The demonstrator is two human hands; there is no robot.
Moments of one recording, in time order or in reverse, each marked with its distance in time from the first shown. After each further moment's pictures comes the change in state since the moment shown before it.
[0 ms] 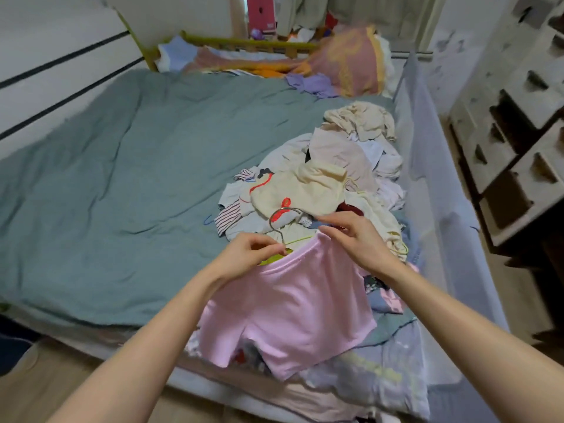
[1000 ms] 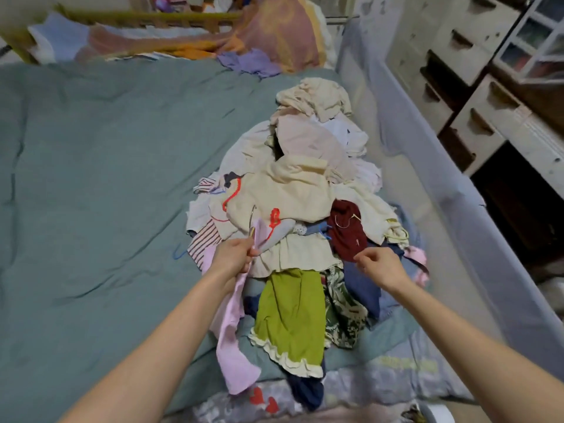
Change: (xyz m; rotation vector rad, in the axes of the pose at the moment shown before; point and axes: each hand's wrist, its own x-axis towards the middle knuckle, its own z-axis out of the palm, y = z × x) left_hand 0.166 -0.092 -0.080 -0.388 0.104 -0.478; right_hand 0.047 0.093 0.076 -0.157 0.202 0.820
